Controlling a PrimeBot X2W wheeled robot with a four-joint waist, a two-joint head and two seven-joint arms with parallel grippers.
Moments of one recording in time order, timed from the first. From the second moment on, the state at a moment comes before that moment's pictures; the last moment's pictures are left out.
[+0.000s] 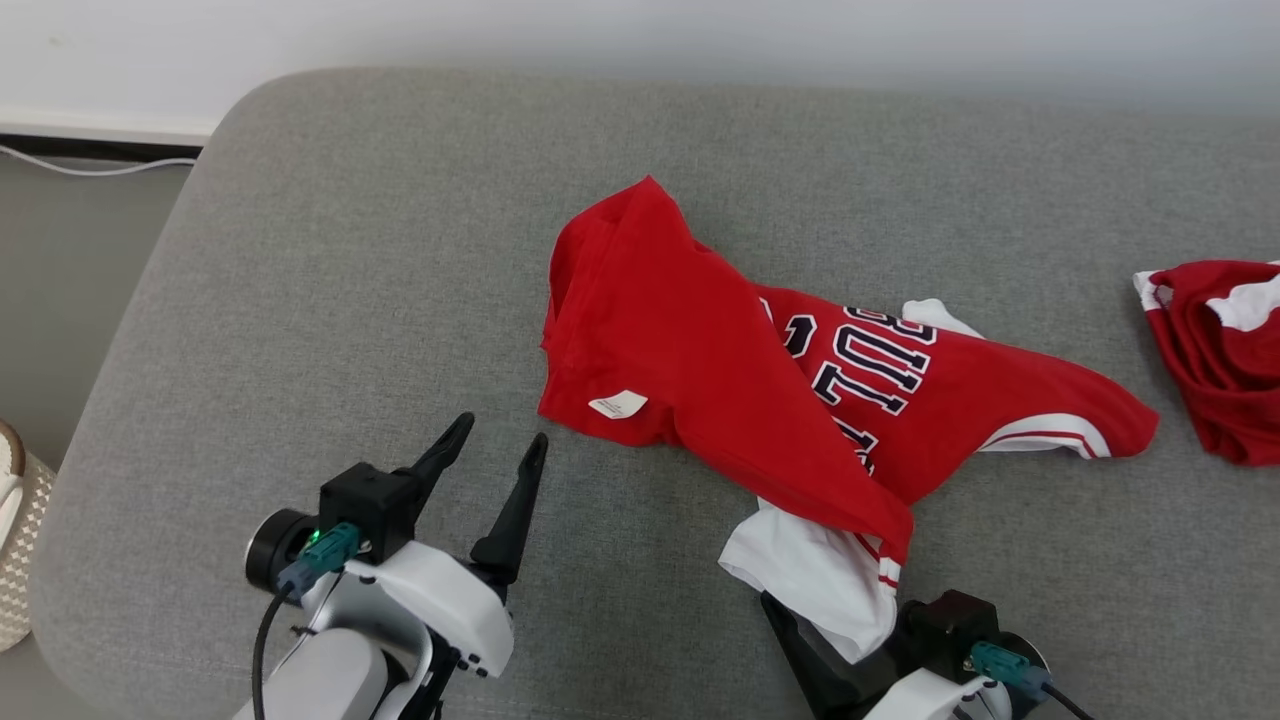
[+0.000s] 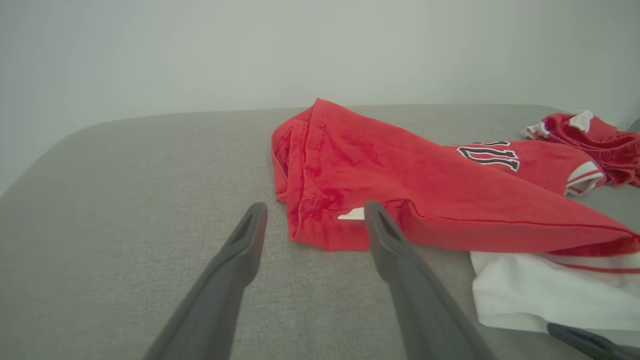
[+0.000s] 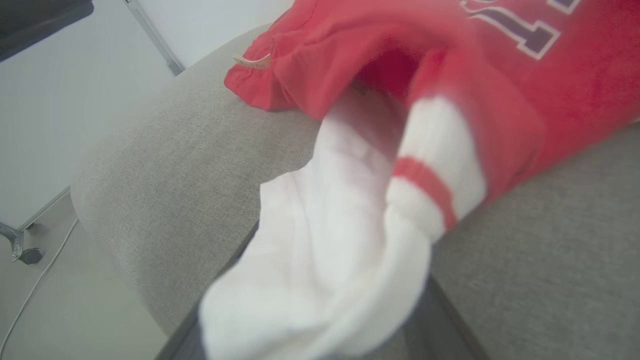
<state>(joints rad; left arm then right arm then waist) -0.25 0.34 -0.59 0.14 -0.57 0.15 -0.12 -0.17 -0.13 0.59 0.45 0.44 0.13 -0.25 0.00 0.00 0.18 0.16</state>
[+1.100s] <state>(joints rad) -0.61 0.17 -0.63 0.71 -0.72 -0.11 -0.11 -0.37 -0.13 0.75 0.47 0.47 0.13 -0.26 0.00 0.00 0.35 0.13</state>
